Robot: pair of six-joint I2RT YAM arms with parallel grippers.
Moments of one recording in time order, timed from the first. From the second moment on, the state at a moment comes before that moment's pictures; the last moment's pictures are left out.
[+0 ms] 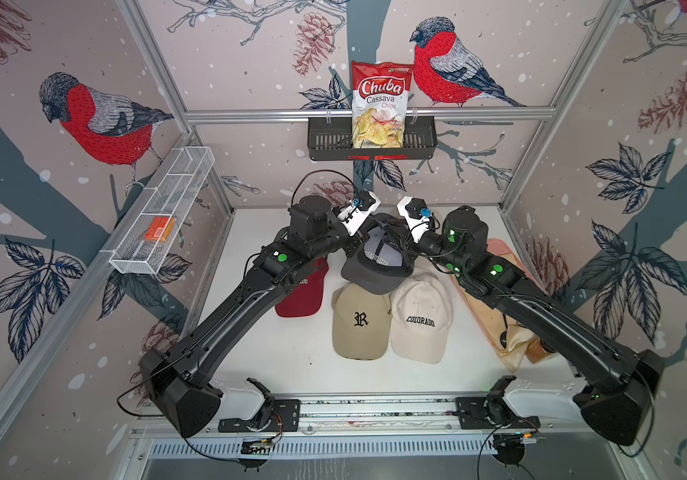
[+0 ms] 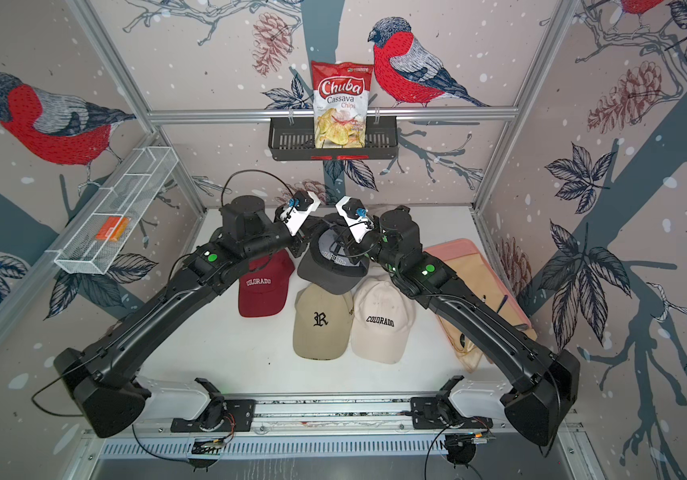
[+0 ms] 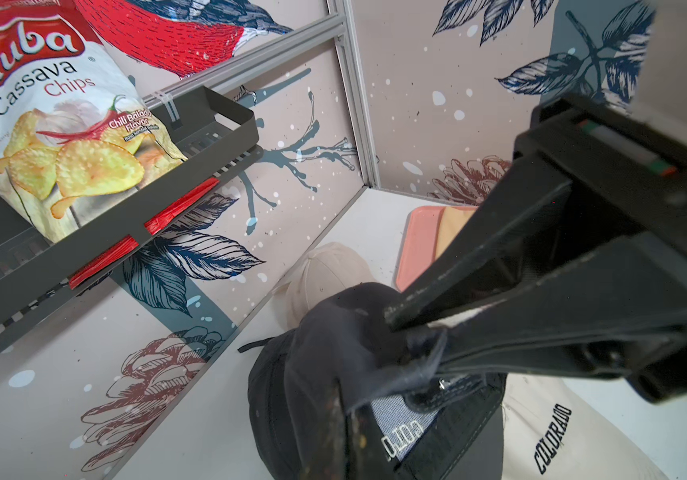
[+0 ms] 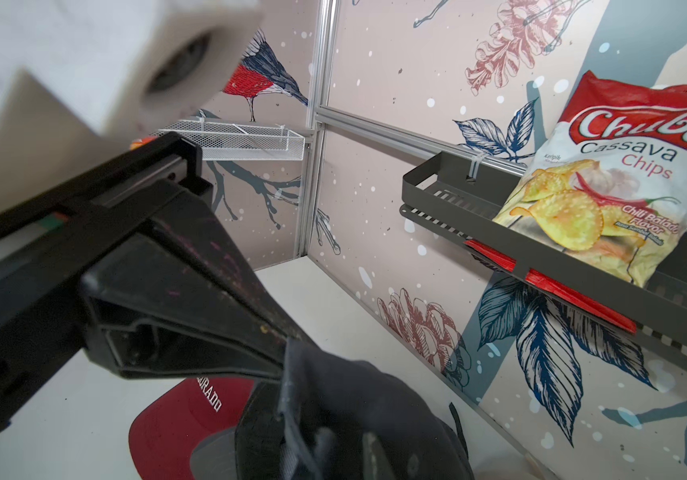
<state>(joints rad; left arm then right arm) -0.63 1.34 1.43 -0.31 0.27 0.29 0.73 1.26 1.24 -0.14 -0.13 -0.20</state>
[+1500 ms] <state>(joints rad) -0.65 1.34 1.48 -0.18 0.21 0.00 0.88 1.12 0.92 0.15 0.28 -0.29</state>
